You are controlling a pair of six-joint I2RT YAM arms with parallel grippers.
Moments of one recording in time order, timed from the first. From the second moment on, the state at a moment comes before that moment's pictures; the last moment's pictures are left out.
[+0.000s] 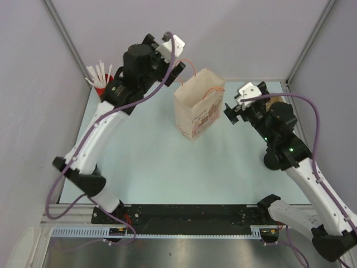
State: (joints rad) left arm -0.62 1.68 2.10 -0.56 -0.25 0.51; right arm 0.52 0.98 1.12 -0.15 0.05 -0.48
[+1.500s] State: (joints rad) left arm -1.01 1.81 1.17 -0.17 -0.22 0.81; right arm -0.04 0.61 0.84 -0.38 -0.12 -0.32
